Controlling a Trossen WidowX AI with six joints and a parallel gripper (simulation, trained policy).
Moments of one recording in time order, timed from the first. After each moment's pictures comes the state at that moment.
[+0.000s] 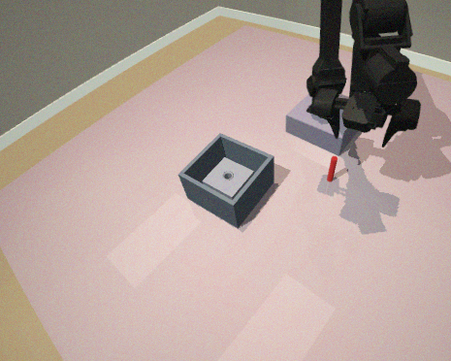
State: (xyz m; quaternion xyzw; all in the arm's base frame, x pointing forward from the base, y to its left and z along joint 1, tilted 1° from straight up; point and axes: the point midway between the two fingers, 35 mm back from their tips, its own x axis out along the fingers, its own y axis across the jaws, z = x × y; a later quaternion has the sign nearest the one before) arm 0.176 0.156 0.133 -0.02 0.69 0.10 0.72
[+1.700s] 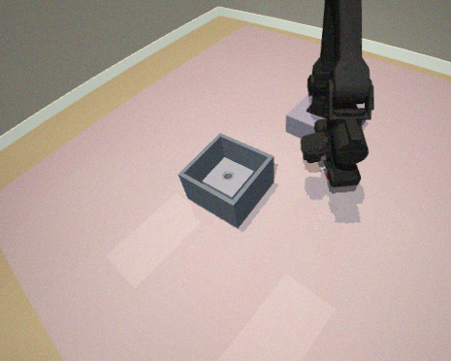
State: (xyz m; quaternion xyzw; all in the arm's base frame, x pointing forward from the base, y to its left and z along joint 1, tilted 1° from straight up) arm 0.170 0.113 -0.006 0.30 0.64 -0.31 0.63
